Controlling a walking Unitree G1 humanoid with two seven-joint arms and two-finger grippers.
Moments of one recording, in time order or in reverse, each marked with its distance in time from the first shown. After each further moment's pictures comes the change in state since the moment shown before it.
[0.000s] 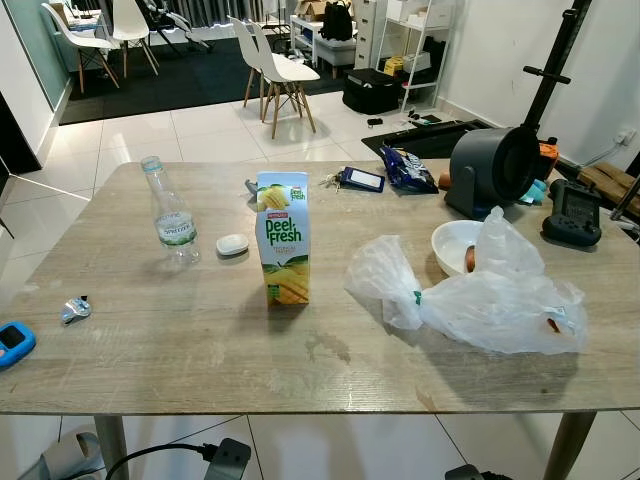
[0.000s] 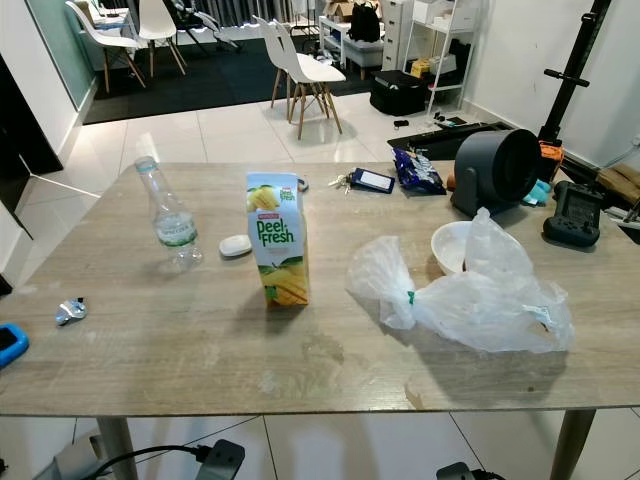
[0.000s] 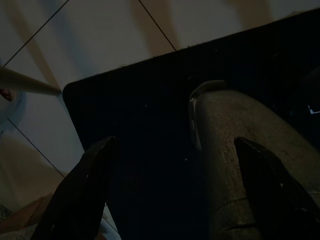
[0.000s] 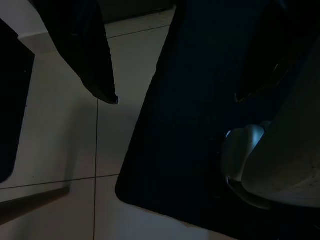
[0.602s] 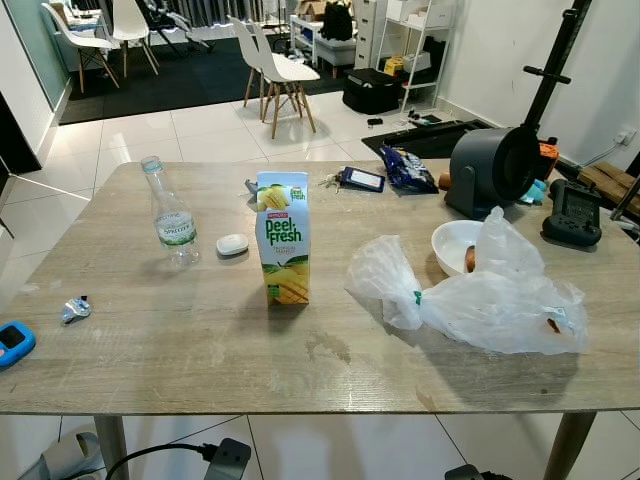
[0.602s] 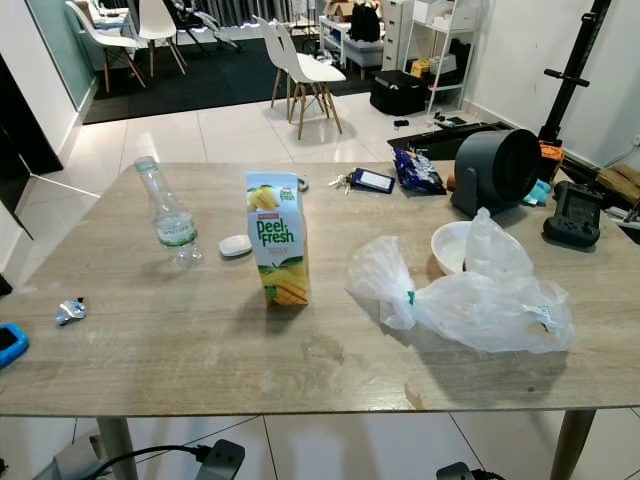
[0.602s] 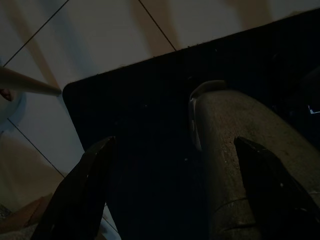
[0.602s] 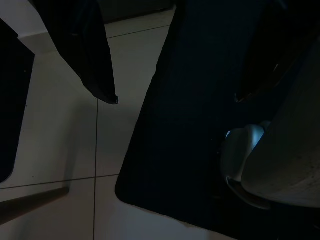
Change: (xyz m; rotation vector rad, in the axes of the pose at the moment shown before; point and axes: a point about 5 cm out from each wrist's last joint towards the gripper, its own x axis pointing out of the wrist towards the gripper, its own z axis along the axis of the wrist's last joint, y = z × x) left arm 0.000 0.000 0.000 -0.001 0.000 0.000; right arm 0.000 0.000 0.000 0.000 0.000 0.001
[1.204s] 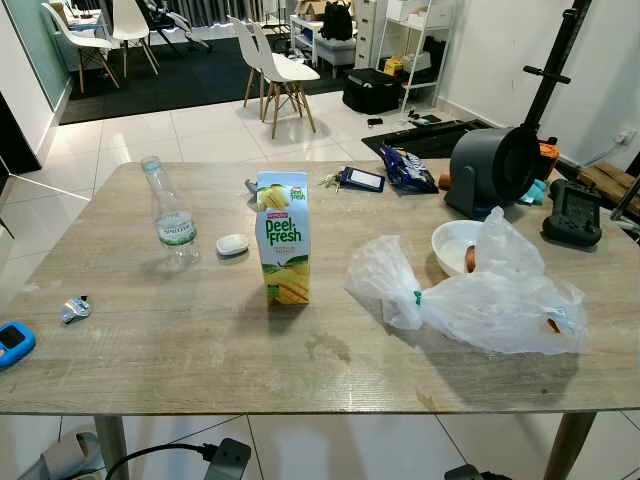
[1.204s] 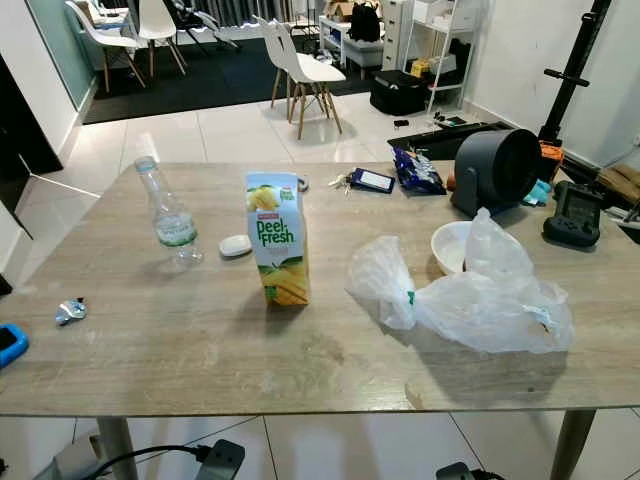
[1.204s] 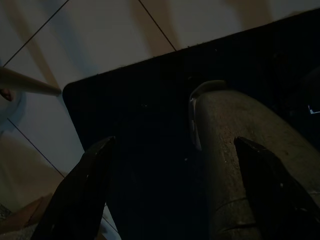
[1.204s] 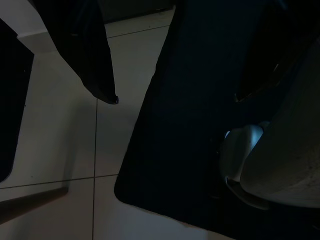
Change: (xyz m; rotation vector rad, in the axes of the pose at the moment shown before) left arm 0.000 0.000 0.000 0.000 0.000 -0.005; right arm 0.000 0.000 0.000 0.000 0.000 0.005
